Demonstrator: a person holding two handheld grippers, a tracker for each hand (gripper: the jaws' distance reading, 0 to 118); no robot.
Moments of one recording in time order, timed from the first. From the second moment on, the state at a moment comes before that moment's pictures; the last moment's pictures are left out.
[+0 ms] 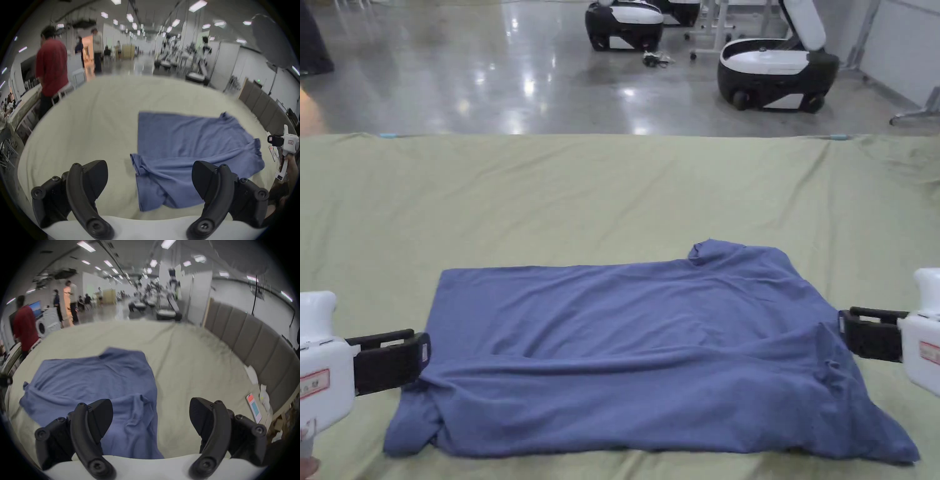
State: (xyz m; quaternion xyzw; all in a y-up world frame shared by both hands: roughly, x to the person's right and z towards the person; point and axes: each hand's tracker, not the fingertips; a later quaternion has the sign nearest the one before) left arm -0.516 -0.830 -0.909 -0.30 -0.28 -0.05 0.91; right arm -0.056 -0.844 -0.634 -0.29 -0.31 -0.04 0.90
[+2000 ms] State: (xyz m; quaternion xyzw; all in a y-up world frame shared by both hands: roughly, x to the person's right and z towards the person) left arm -0.537 -0.883 -0.895 -0.36 -0.29 -0.06 0.88; right arm -0.040 -0.912 -0.596 -0.38 -0.24 -0.18 0.88
